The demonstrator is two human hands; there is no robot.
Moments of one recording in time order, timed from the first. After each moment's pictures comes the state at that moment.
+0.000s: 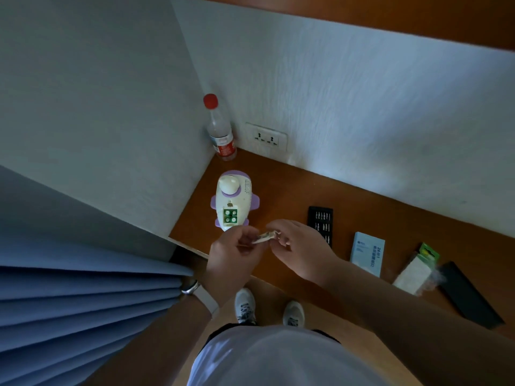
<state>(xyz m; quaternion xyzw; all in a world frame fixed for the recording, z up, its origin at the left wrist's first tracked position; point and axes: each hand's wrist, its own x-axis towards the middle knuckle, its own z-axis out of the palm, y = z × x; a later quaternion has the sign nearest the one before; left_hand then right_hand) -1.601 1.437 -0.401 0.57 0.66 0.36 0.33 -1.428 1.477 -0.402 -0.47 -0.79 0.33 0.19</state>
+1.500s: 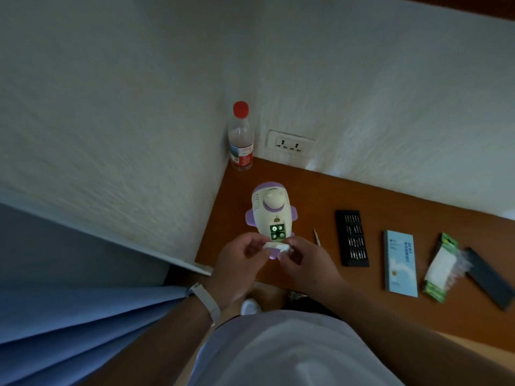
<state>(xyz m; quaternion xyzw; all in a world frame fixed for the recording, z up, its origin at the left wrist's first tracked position) -1.722 1.485 -0.422 0.50 0.57 0.29 0.59 -1.548 1.467 -0.416 -0.66 -0.61 0.40 0.18</state>
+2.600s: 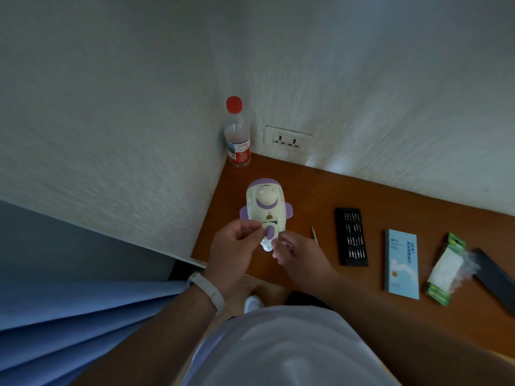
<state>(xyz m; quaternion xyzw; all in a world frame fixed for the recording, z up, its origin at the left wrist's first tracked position) -1.699 1.495 -0.416 0.40 0.63 0.36 0.56 -1.541 1.478 -0.412 -0.63 -0.57 0.49 0.20</state>
